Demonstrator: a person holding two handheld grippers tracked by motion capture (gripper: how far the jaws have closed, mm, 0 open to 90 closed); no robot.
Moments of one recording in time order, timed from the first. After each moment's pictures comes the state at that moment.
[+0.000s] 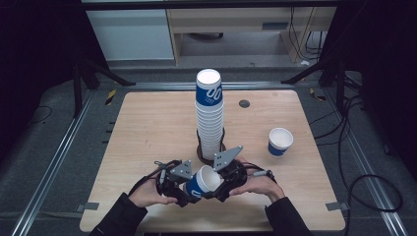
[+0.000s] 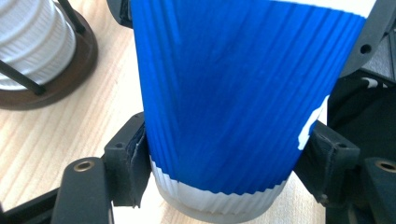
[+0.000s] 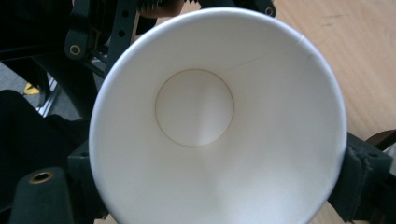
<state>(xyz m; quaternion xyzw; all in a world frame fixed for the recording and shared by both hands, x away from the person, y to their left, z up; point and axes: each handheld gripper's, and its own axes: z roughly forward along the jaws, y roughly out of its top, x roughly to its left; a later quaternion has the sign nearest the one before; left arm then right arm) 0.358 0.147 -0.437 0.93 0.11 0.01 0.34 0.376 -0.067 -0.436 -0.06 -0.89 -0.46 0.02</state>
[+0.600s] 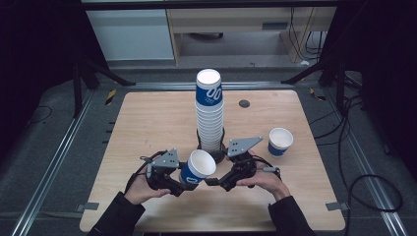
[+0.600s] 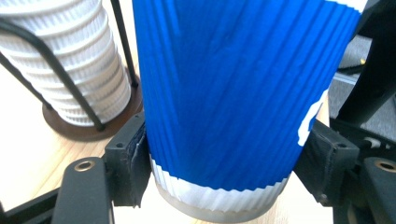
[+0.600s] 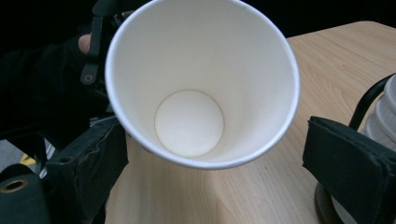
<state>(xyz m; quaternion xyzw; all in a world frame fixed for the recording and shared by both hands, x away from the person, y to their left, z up) 0.363 0.171 -0.416 0.88 0.15 0.04 0.45 0.386 -0.091 -0.415 -0.12 -0.82 -0.56 0.01</state>
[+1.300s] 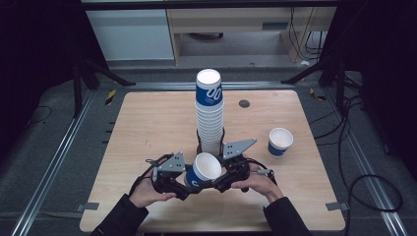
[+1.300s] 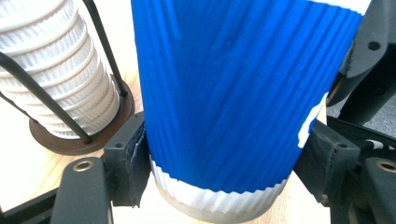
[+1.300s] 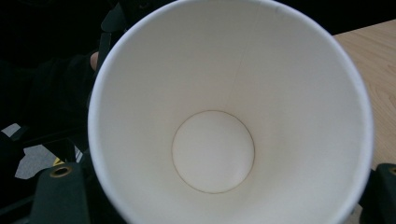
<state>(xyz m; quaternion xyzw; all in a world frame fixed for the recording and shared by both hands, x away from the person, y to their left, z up) 0.355 0.156 -0.416 0.89 0.13 0.05 0.44 0.383 -0.078 -0.424 -0.10 -0.81 -0.58 0.06</state>
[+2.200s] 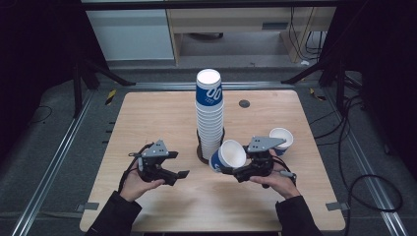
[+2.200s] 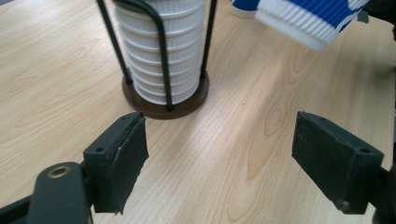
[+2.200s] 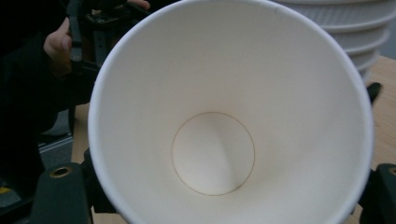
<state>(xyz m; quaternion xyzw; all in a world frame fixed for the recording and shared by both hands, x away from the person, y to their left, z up) 0.382 0.199 -0.417 0.85 0.25 0.09 0.44 0.381 -0.139 -0.411 -0.21 -0.79 -0.57 -0.07</state>
